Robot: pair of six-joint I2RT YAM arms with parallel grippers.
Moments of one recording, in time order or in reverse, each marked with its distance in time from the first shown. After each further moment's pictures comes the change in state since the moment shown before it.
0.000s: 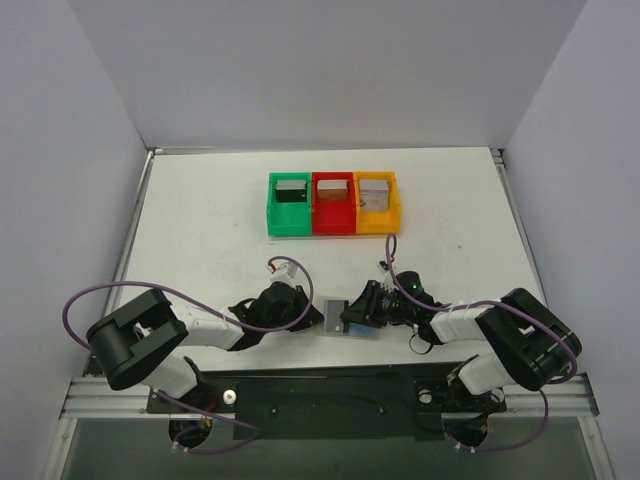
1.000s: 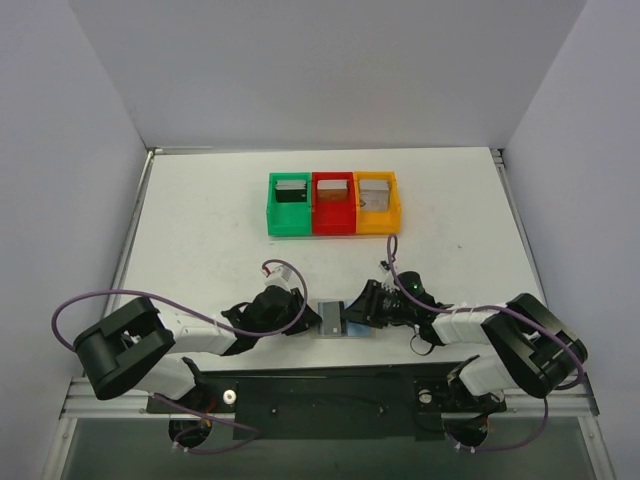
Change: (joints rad) left arm -0.005 -0.084 -0.045 -0.037 -0.011 -0.030; right arm 0.000 -0.050 0.000 -0.059 0.025 -0.023
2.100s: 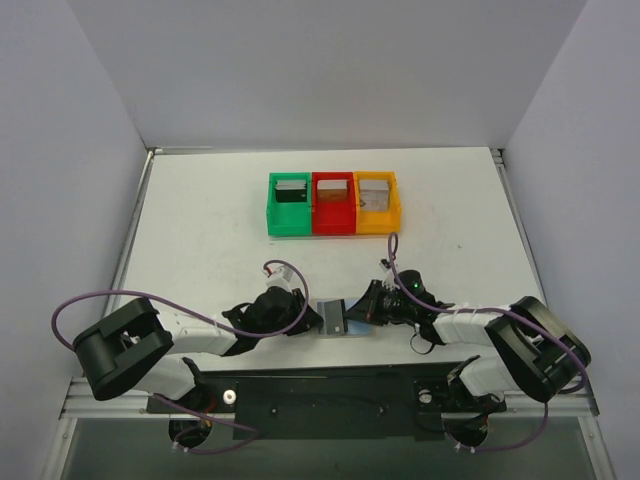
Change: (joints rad) left arm -0.017 -0.006 0.008 -0.013 -0.015 -0.002; right arm 0.002 -0.017 0.011 -0.017 0.009 -0.002
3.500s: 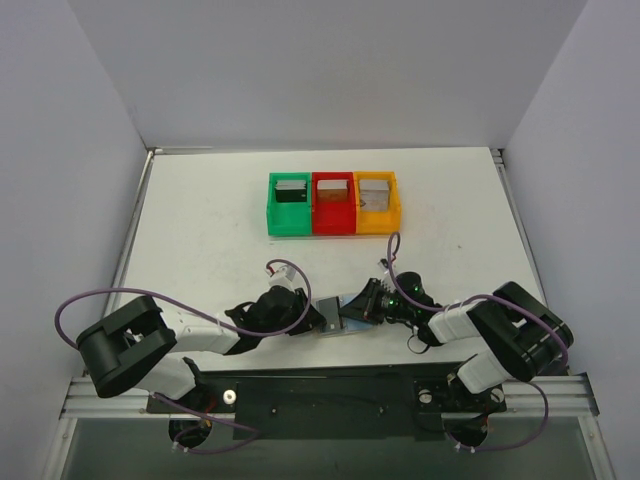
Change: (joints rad) left arm -0.009 0.021 0.019 0.000 0.000 -0.002; right arm -0.001 0.126 -0.033 0.259 -0.042 0.121
